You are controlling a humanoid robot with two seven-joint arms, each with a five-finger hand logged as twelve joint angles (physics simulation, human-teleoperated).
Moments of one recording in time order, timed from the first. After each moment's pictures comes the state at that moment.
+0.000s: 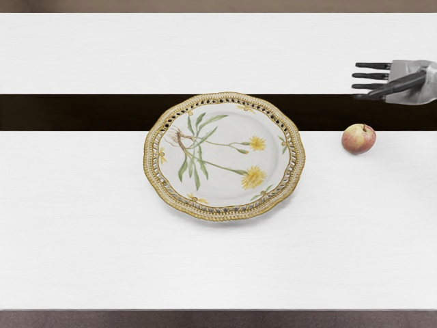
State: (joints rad) left arm -0.03 0.00 0.02 -0.17 0.19 0.07 0.35; right arm 1.14 -0.64 0.40 0.52 0.27 0.61 -0.61
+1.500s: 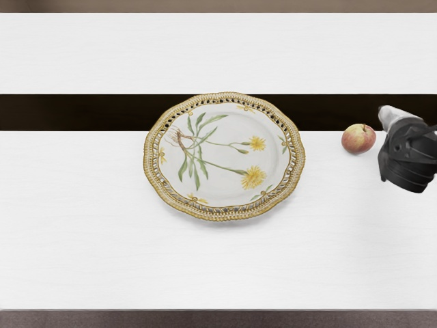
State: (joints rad) left arm -0.03 0.00 0.02 -0.17 0.19 0.07 0.35; right arm 1.71 -0.47 -0.87 1.45 -0.34 -0.61 -0.61
